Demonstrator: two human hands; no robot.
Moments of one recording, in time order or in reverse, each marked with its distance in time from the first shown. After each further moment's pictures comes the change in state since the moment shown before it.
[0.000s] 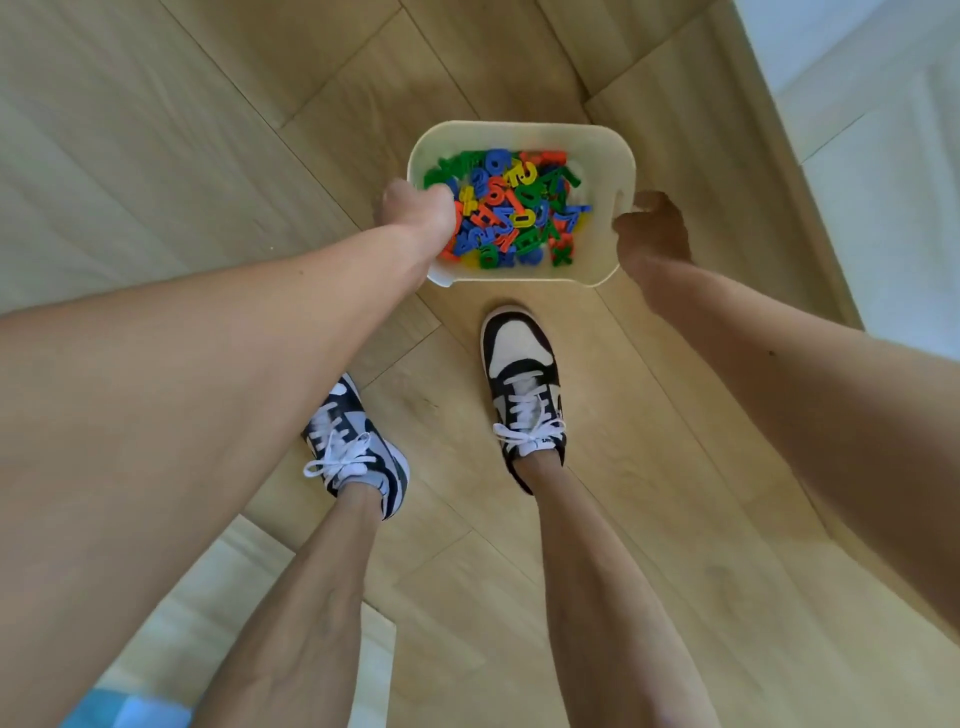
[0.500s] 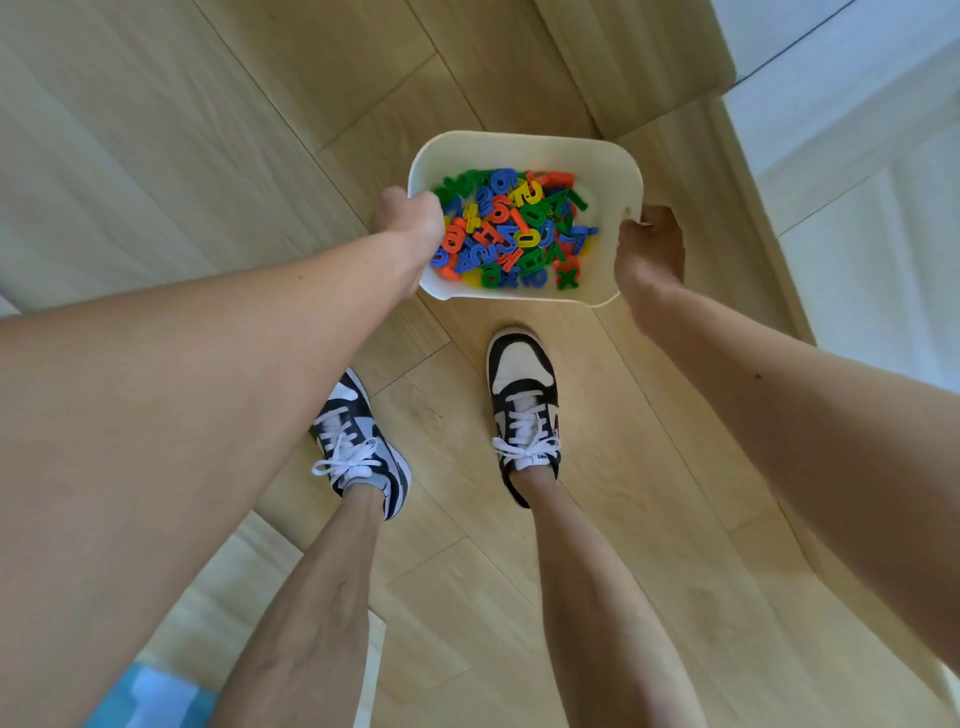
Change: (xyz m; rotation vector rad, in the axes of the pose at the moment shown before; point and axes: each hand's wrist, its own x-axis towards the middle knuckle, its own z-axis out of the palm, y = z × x) left_hand -0.001 0.018 -0.033 -0.103 0.011 -0.067; right_hand -0.021 -0.035 -0.006 0.075 0.035 -0.063
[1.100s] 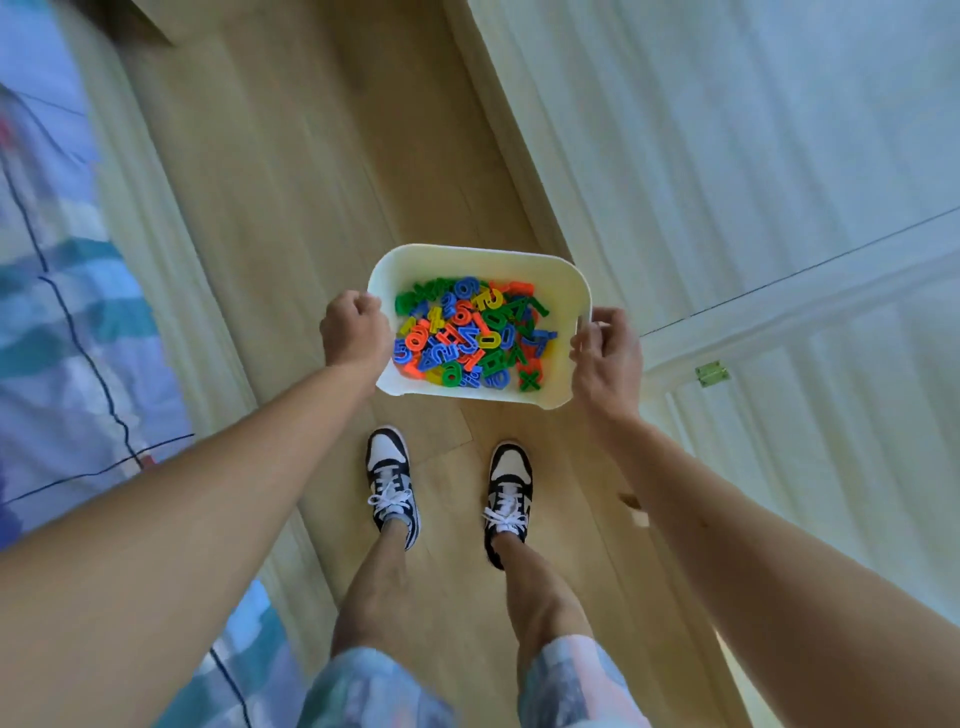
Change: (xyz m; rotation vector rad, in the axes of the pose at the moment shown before) left_hand -0.261 0.087 -0.230 -0.190 0.455 0.206; right_hand -0.256 -0.182 -0.177 0.178 -0.114 -0.524
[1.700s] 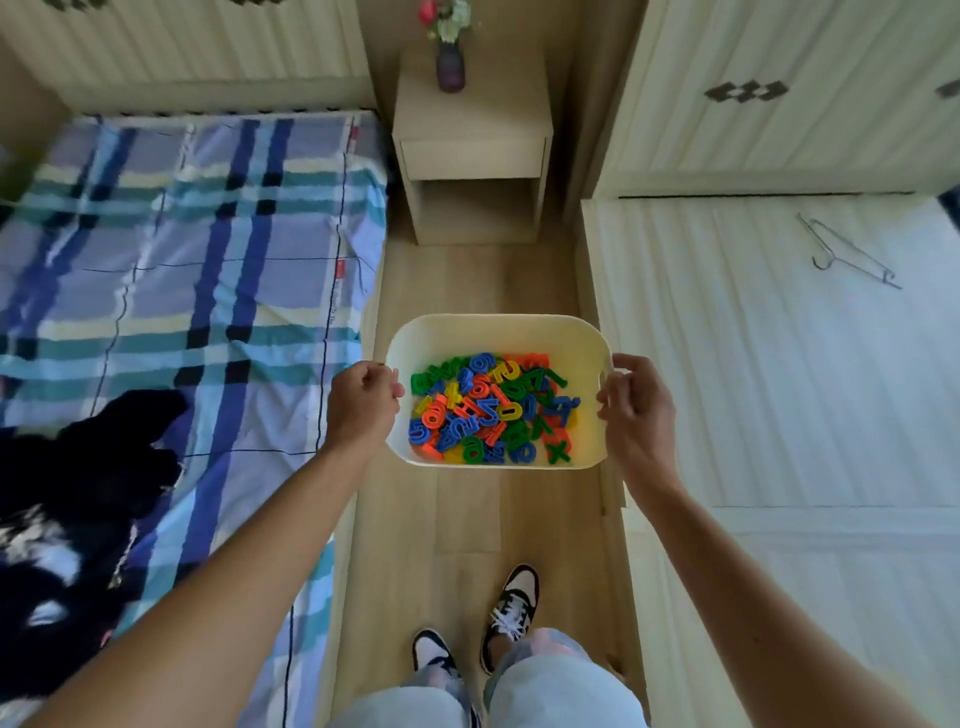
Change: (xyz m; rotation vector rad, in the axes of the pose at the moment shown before) left_hand -0.221 0.066 -0.323 -0.509 0.219 0.080; right_hand -0.211 -0.283 -0.114 0.046 -0.247 -0.580
